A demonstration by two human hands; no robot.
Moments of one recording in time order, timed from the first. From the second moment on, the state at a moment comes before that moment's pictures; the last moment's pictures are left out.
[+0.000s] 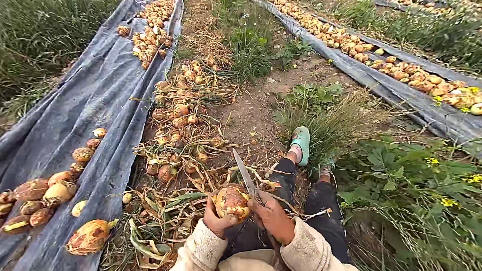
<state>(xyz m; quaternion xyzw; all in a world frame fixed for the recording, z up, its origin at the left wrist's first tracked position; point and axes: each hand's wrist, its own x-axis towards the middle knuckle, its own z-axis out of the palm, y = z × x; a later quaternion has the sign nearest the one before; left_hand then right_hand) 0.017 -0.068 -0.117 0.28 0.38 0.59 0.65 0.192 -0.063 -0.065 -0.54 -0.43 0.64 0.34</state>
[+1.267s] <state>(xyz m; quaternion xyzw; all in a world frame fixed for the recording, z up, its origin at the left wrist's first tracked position) -0.032 0.168 -0.187 0.53 0.81 -0.10 0.23 0.228 -0.050 -0.107 -0.52 -0.16 0.76 0.36</state>
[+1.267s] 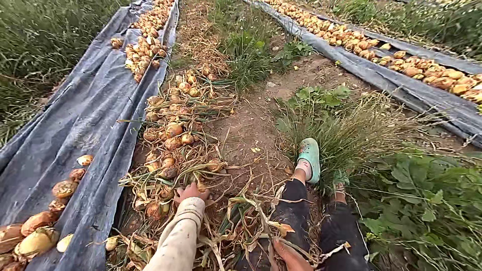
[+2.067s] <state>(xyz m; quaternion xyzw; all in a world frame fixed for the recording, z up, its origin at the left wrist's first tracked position) -0.010 -0.036 -0.077 0.77 0.50 0.32 0.23 0.166 -0.061 -0.047 -0.58 -0.35 0.67 0.30</state>
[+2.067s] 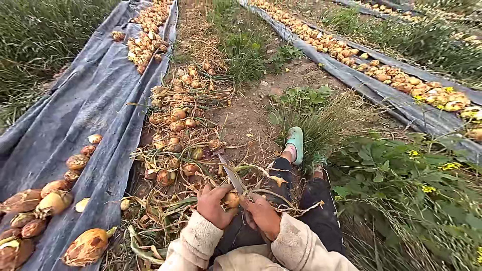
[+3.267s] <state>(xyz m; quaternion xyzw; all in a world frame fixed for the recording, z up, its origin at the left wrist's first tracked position) -0.016 -0.009 -0.110 0.05 0.53 0.61 0.59 0.180 -0.069 -0.067 -0.57 -0.37 0.68 0.26</state>
